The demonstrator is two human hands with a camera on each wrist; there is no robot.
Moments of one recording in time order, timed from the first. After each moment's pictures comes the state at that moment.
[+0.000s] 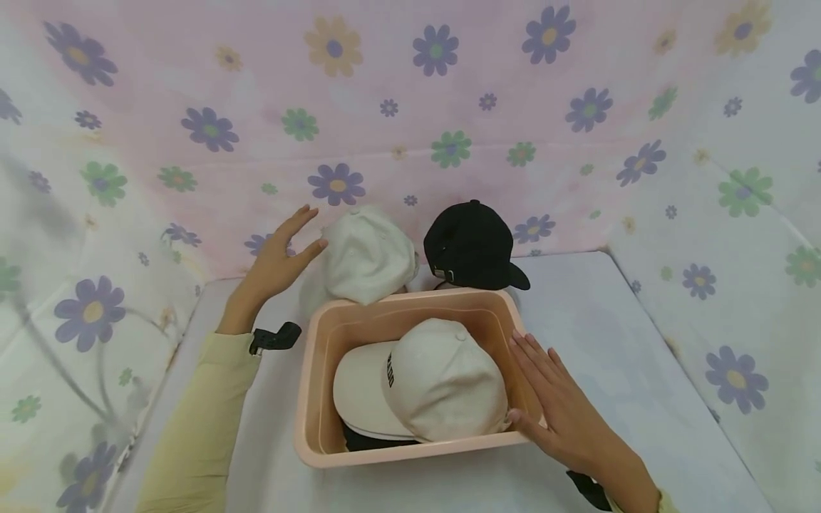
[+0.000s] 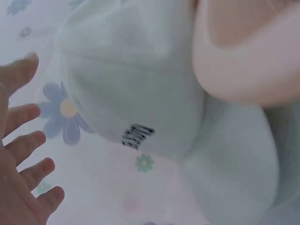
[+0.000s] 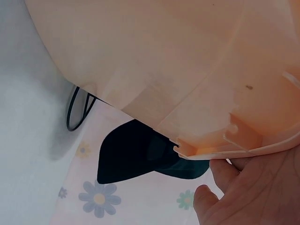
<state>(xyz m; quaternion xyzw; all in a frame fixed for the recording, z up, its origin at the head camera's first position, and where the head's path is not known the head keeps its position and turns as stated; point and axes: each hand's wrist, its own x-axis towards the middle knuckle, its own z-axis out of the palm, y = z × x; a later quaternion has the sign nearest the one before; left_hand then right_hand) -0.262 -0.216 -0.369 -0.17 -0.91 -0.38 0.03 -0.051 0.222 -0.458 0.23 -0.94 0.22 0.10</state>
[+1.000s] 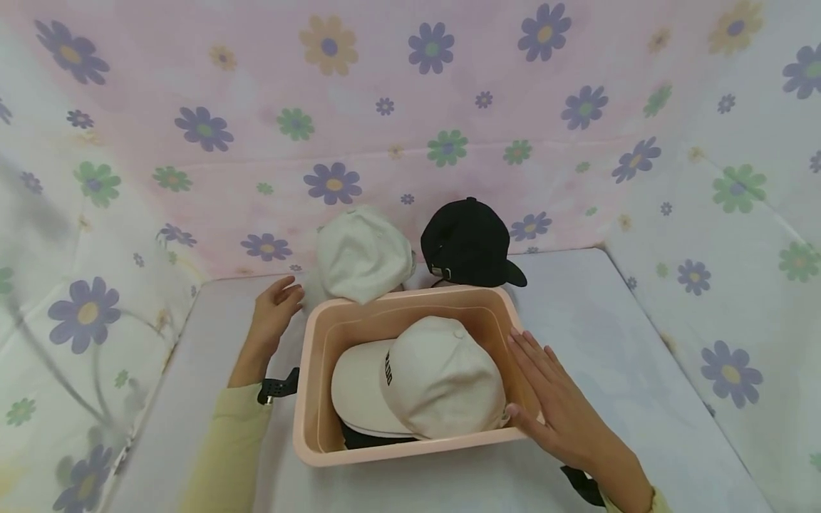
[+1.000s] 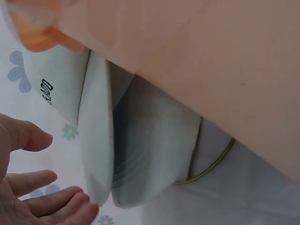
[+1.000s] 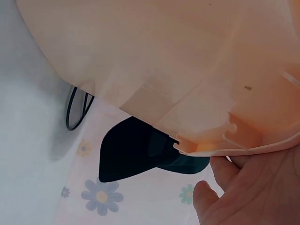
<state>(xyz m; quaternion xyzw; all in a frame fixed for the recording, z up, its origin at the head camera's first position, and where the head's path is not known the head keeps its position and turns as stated) -0.225 -0.230 -0.462 0.06 -0.79 -0.61 -0.02 -0.050 0.221 -0.459 0.23 -0.93 0.25 0.11</state>
